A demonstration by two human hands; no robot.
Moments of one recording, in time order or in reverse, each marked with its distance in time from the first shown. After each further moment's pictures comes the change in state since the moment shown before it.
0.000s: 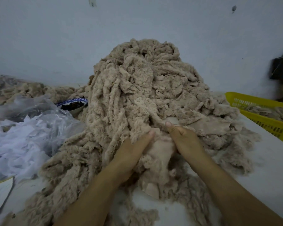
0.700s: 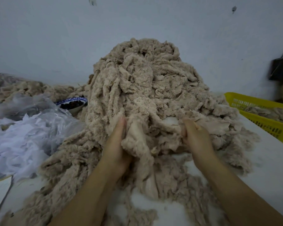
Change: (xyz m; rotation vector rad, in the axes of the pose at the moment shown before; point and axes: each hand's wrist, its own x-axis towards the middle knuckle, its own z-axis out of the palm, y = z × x) left_hand 0.013 0.002 -0.017 -0.552 0.159 -0.079; right_hand 0.005 0.003 -0.014 0.228 0.161 0.112
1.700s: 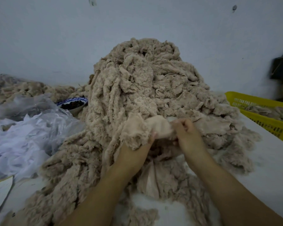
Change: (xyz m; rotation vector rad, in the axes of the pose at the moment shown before) left_hand -0.004 -0.029 0.007 0.785 0.053 0.336; right_hand -0.002 -0.001 0.021 0.056 0.006 -0.017
